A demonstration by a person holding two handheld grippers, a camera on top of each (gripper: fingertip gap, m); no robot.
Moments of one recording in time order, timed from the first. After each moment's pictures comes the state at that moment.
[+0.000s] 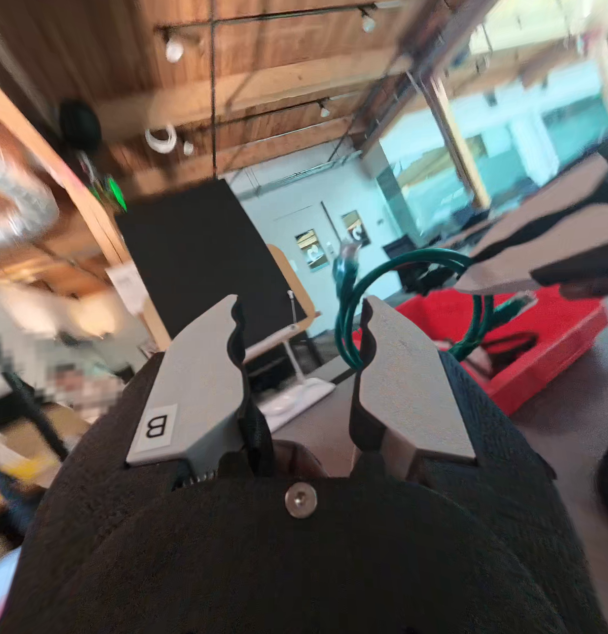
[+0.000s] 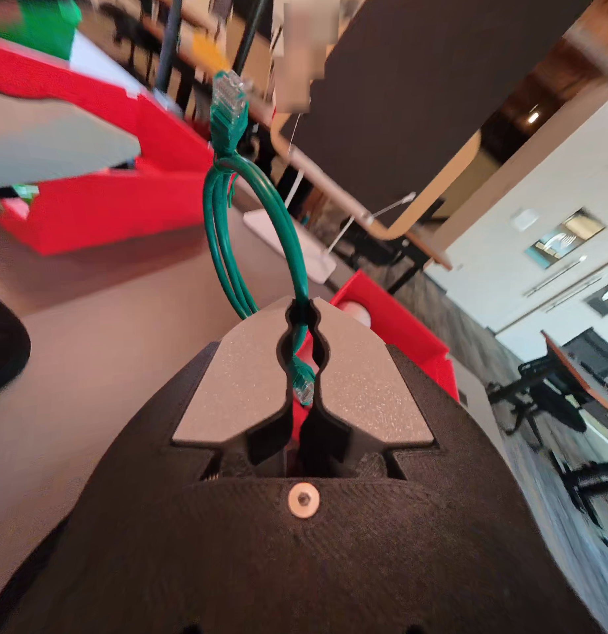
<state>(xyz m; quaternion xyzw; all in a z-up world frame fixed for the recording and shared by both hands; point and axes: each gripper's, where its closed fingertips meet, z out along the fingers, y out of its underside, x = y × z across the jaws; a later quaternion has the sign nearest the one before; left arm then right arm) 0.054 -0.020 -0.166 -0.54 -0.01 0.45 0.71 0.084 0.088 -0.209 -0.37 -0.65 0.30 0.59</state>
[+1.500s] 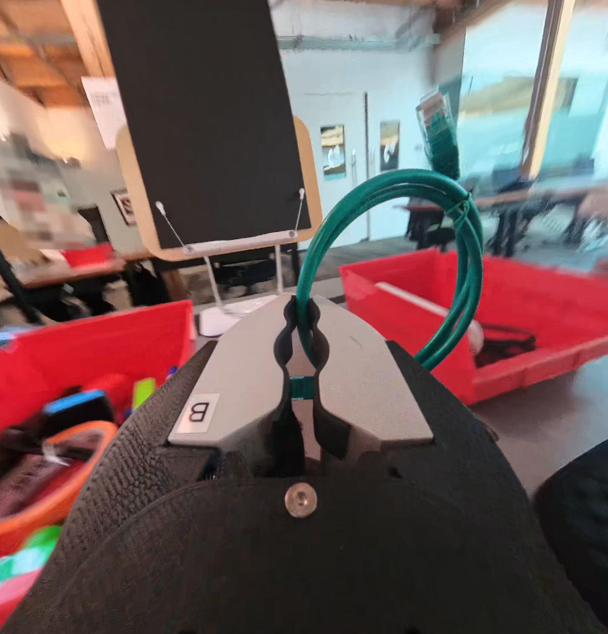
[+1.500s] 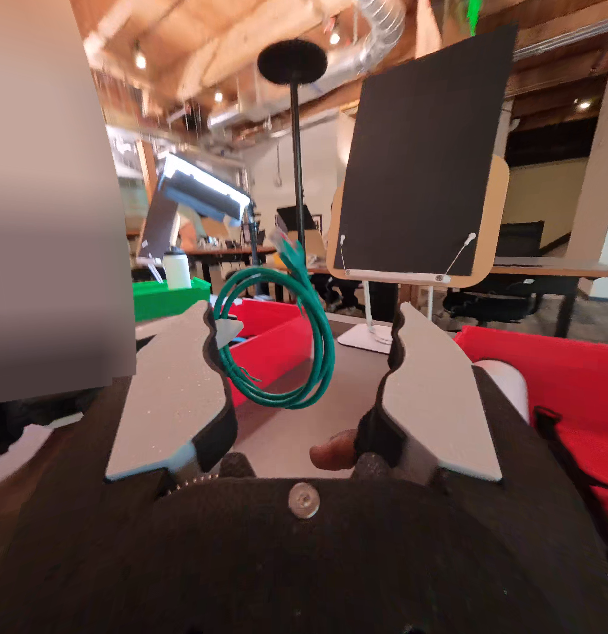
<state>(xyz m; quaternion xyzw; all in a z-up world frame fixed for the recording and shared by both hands) 0.004 -0.016 -0.215 -0.61 -0.22 0.34 0.69 0.085 0.057 -0.176 -0.39 -0.45 0.64 0.49</state>
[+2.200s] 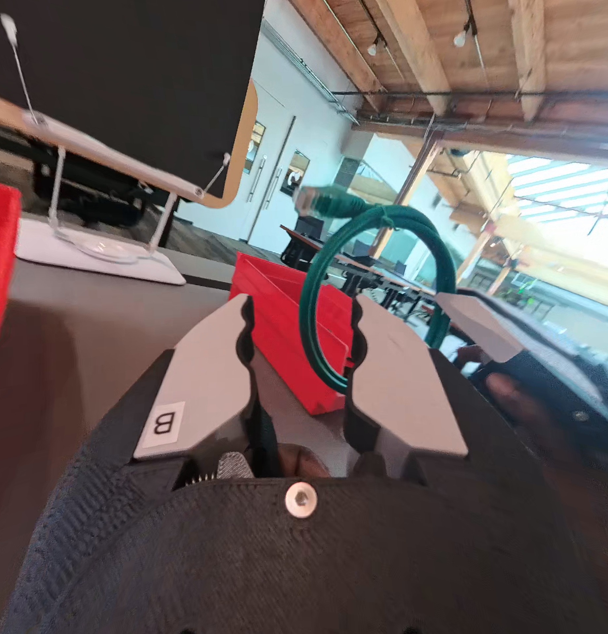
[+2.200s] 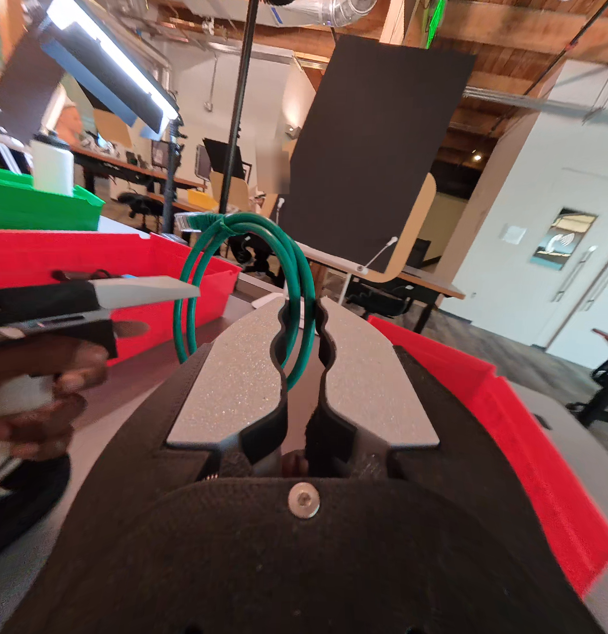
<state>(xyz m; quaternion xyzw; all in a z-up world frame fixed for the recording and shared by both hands) 0.022 0.005 -0.227 -0.55 -0.30 0.04 0.78 0.080 0.076 -0.191 -0.38 -0.51 0.45 0.62</state>
